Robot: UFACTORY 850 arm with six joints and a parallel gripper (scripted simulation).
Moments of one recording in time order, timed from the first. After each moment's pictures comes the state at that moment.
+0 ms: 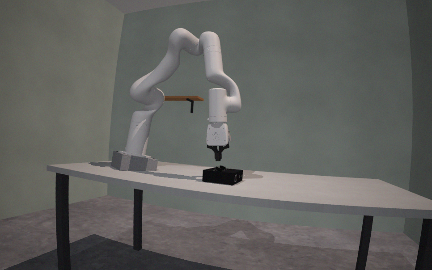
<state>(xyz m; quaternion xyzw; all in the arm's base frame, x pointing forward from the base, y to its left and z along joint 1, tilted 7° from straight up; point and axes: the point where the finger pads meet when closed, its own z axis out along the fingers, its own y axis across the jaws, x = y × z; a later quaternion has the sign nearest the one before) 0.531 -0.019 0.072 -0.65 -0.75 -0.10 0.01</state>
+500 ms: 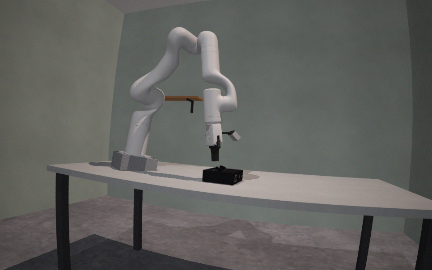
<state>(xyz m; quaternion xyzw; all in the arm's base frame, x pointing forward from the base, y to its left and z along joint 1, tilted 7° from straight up) 0.519 -0.026 0.069 -0.91 -0.41 -0.11 0.04</state>
